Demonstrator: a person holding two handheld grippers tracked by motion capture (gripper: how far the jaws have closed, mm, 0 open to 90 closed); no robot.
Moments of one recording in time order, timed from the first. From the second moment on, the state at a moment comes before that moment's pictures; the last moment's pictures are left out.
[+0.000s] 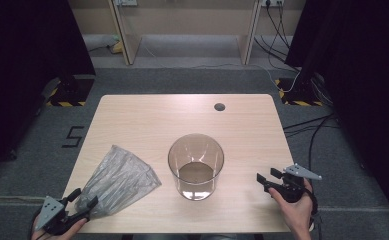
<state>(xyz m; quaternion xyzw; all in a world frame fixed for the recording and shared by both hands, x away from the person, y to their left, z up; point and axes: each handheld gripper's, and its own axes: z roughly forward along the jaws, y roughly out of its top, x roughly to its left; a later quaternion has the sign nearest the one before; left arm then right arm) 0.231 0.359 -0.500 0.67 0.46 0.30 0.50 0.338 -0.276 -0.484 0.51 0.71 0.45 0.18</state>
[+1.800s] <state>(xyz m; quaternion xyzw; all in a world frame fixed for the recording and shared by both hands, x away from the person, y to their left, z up) 0.257 0.393 -0.487 0.71 0.53 0.30 0.36 0.340 -0.255 -0.481 0.44 0.74 0.48 0.16</state>
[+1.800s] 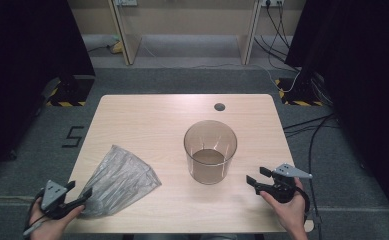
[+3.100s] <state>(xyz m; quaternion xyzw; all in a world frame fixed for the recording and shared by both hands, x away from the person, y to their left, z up) 0.298 0.257 -0.513 0.74 0.50 0.17 0.41 0.340 -0.259 -0.478 0.44 0.73 0.49 0.16</state>
